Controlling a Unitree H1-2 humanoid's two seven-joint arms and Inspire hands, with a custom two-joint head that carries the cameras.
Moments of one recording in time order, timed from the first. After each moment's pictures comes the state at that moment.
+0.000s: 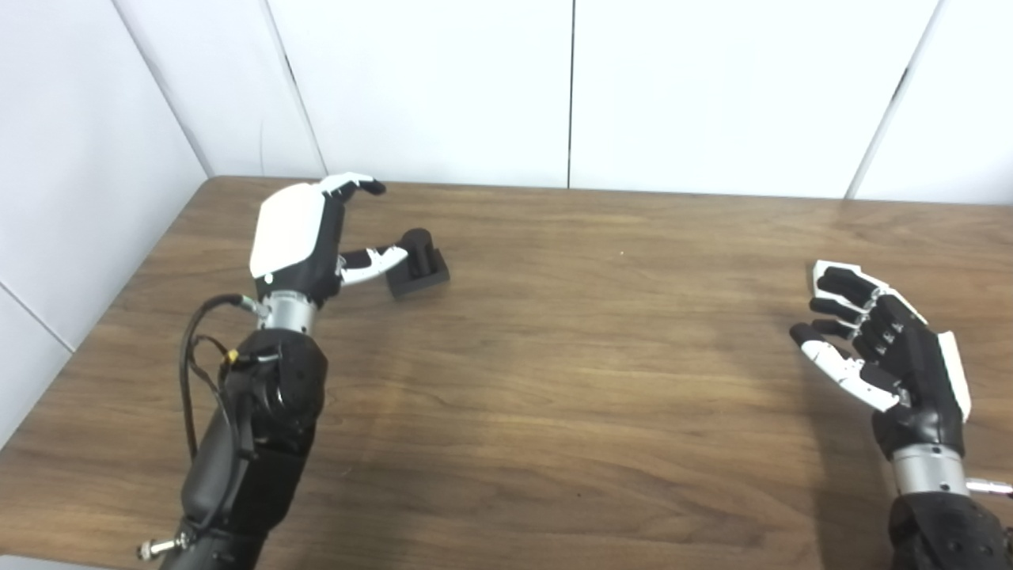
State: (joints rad) left arm -0.28 0.37 -0.02 -0.12 0.83 0.28 0.02; right arm -0.08 -0.12 -0.09 -0.15 -0.03 0.06 -0.03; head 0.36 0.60
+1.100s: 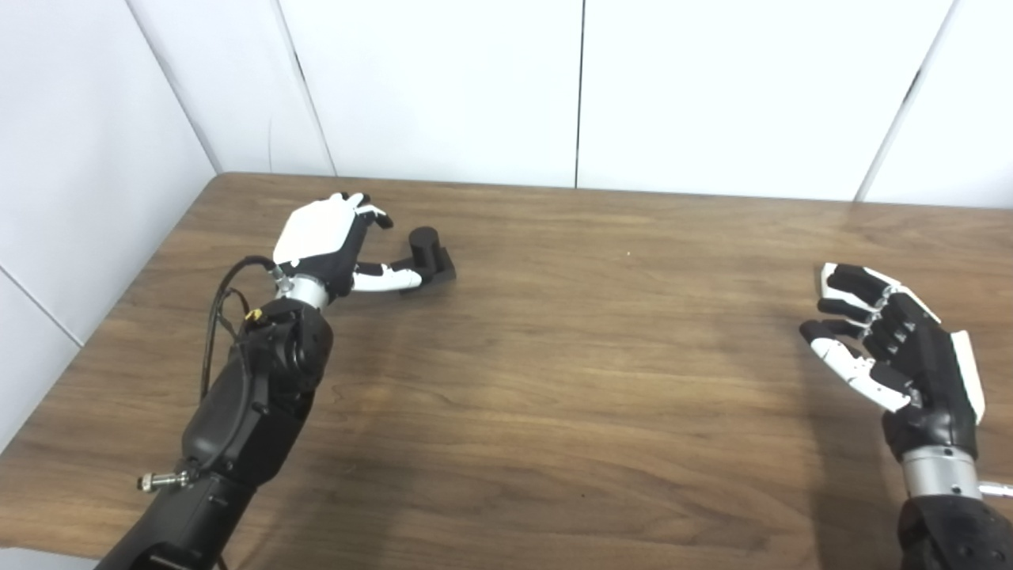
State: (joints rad) left arm -0.37 0.48 -0.16 0.04 0.89 0.38 -0.24; right arm -0.08 -0.12 -0.09 -0.20 -0.05 0.10 -0.04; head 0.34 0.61
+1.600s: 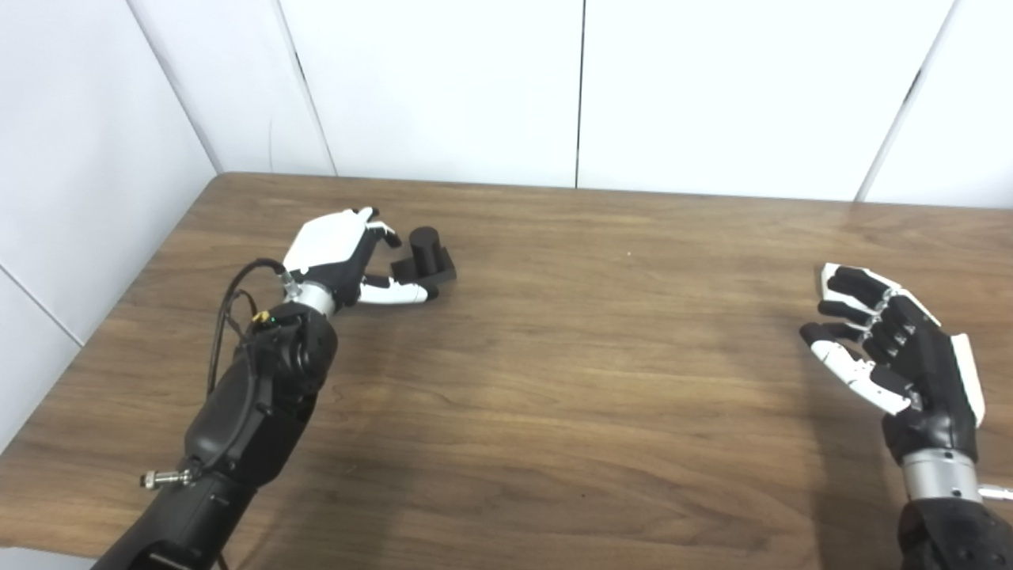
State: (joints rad) left arm -0.37 0.48 -0.19 0.11 0.90 0.38 -0.26; right arm -0.07 -0.12 -0.09 -0.20 -0.05 0.10 -0.04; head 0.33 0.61
